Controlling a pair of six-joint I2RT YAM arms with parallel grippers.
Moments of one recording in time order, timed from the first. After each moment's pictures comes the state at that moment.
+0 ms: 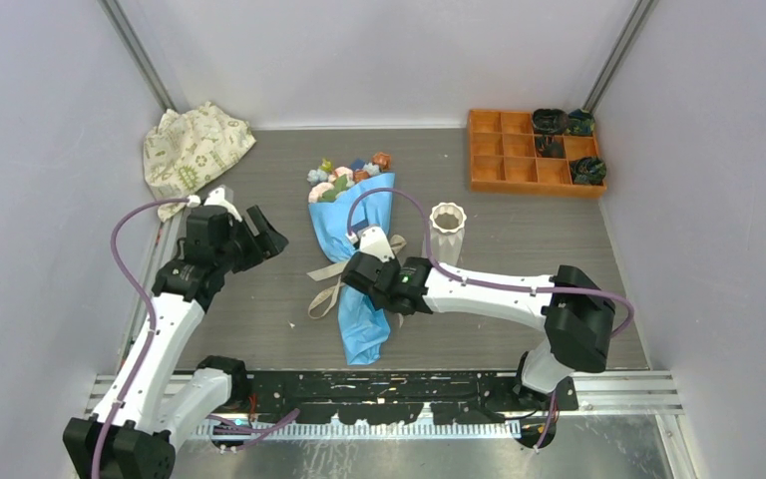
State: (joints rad) left arm -0.16 0.89 0.81 -0.58 0.07 -0.58; right arm 1.17 1.59 1.17 -0.67 0.53 0.55
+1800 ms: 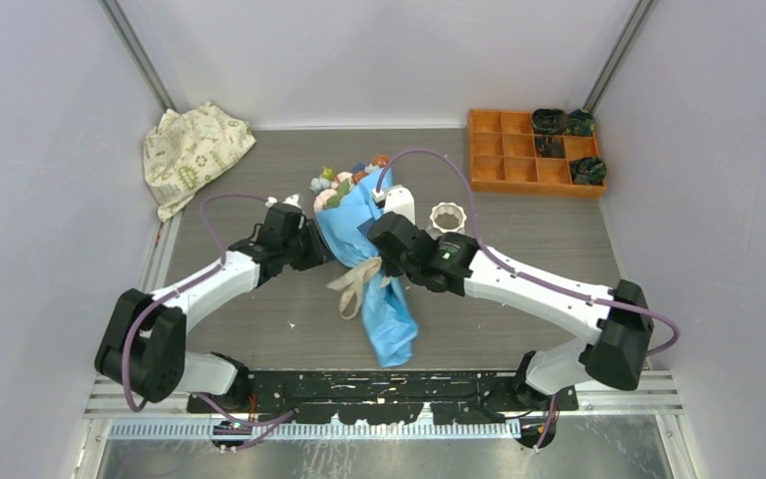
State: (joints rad) left arm -0.43 1.32 0.74 -0.20 0.08 -0.69; right arm 1.03 1.43 1.20 -0.61 0.46 0.53
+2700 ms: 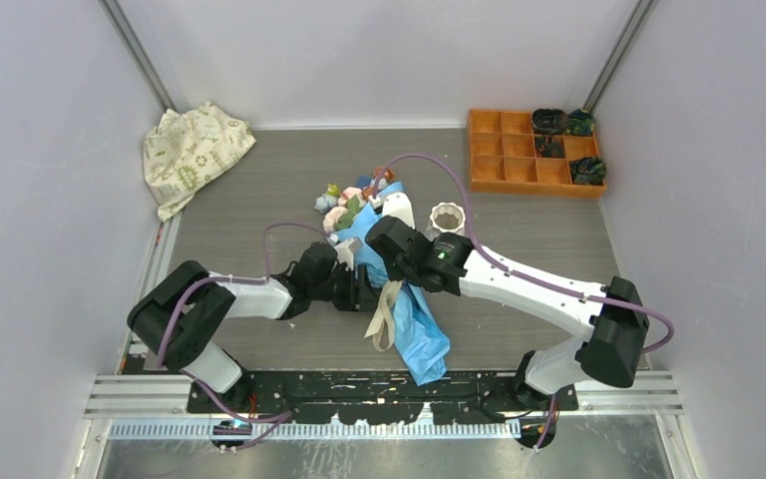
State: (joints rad) left arm -0.69 1.56 0.52 0.36 0.45 -0.71; right arm 1.03 1.43 1.22 -0.68 0.48 0.50
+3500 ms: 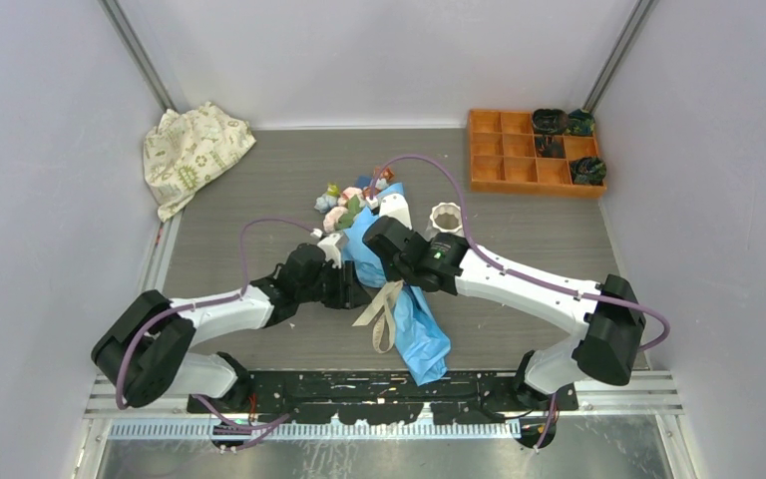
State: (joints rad) left arm -0.70 1.31 0.49 0.20 0.26 -0.63; right arm 1.03 1.45 1.22 -0.66 0.46 0.50
